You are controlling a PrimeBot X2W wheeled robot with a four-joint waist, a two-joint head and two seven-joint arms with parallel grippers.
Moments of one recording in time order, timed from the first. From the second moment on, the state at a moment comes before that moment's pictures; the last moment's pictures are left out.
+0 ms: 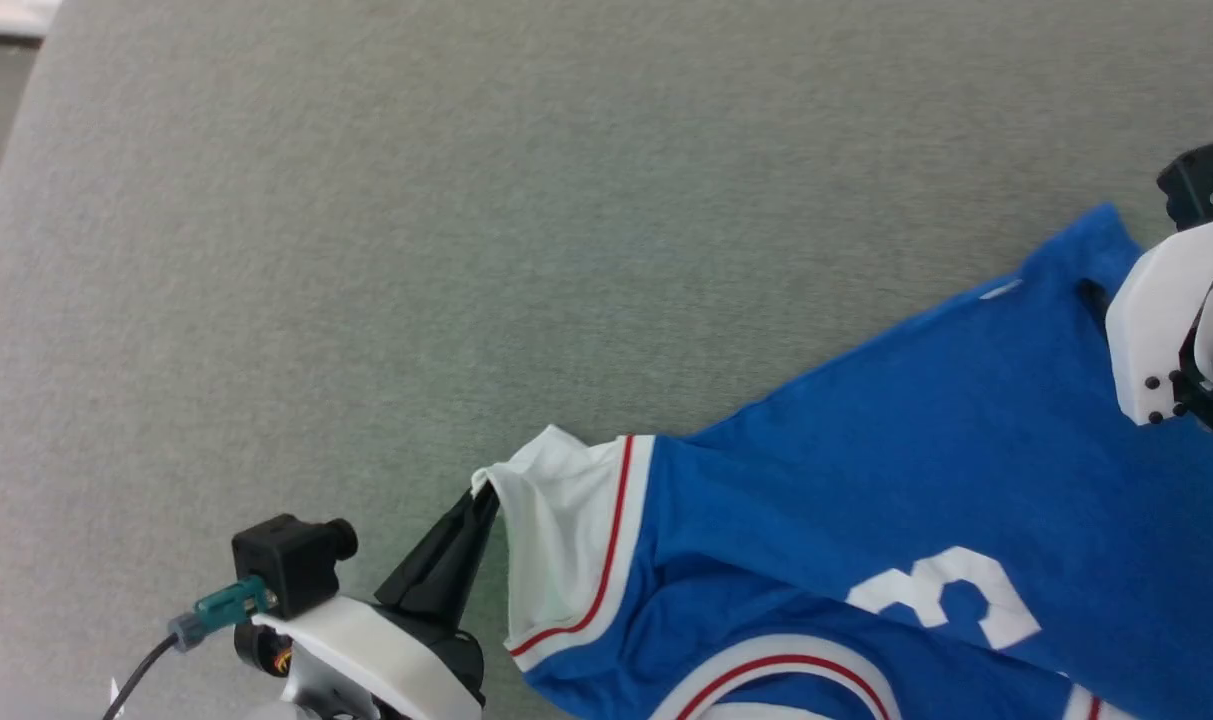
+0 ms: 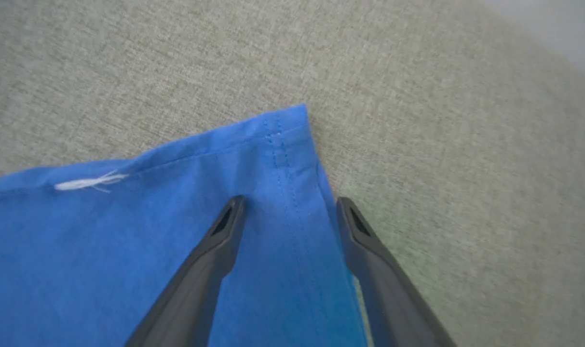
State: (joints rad) left arm -0.07 0.50 -0.55 -0.20 -0.85 0.10 -0.09; right arm -0.56 -0.44 0.12 0.22 0.24 0.13 0.76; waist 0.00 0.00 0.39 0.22
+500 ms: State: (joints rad) left arm -0.08 0.49 -0.55 -0.15 -0.85 0.10 -0.10; right arm -0.59 -0.46 0.13 0.30 0.28 0.13 0.69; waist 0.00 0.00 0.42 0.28
